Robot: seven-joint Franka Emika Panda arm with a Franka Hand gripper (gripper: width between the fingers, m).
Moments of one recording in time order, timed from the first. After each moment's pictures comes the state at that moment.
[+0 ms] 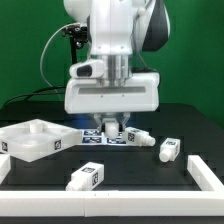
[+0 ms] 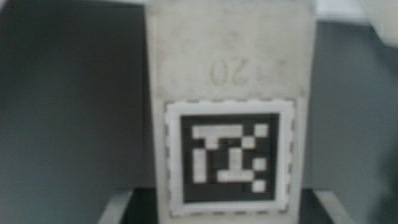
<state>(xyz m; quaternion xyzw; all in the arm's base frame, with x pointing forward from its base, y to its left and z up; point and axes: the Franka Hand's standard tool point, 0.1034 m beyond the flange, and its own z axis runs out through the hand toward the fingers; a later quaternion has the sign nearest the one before) 0.415 -0.010 0.032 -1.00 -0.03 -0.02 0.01</state>
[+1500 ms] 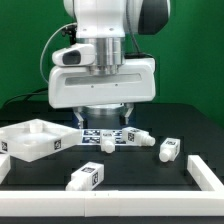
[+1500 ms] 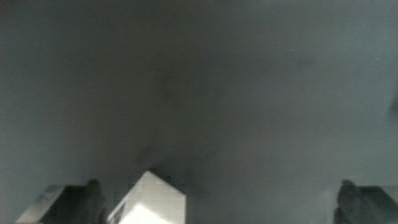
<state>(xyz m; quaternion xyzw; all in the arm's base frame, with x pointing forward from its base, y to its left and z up) 0.497 -0.027 0.079 -1.00 -0.09 -0.01 0.02</state>
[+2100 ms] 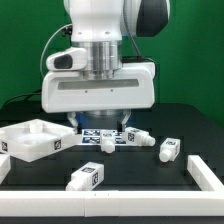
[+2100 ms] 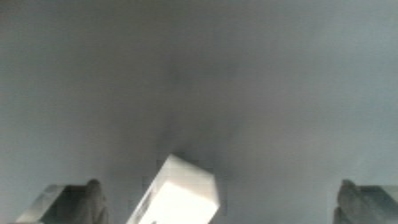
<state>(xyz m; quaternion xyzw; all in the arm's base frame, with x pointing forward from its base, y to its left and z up) 0.548 -0.047 0.067 -1.00 0.05 0.00 0.03</state>
